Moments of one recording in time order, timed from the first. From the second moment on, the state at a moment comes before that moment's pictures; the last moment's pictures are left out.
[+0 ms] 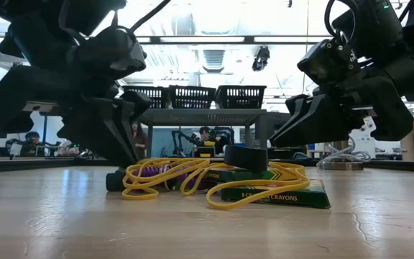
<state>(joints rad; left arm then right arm) -0.36 1.67 0.71 0.04 -0.16 -0.02 0.26 1.66 0.40 0.77 0.21 0.00</state>
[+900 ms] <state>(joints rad) -0.37 1.44 0.73 0.00 -0.39 0.00 0.26 1.66 0.40 0.76 0.21 0.00</state>
